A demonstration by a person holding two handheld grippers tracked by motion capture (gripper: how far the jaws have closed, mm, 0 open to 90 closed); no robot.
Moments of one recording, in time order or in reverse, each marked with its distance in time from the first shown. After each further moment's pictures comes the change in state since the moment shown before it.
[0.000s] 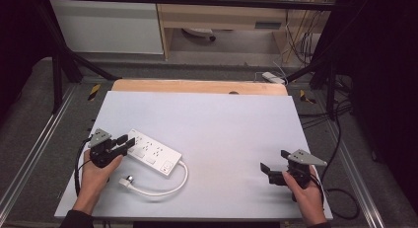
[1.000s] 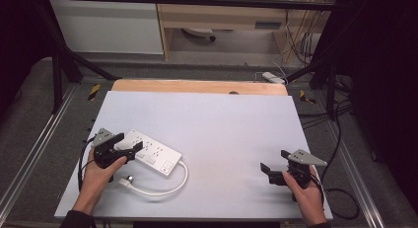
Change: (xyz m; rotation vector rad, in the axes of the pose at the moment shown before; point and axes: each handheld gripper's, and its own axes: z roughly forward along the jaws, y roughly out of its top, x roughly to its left) left arm -0.010 0.004 0.003 -0.019 -0.037 -0.017; right arm 0.000 0.000 0.000 0.001 0.000 0.002
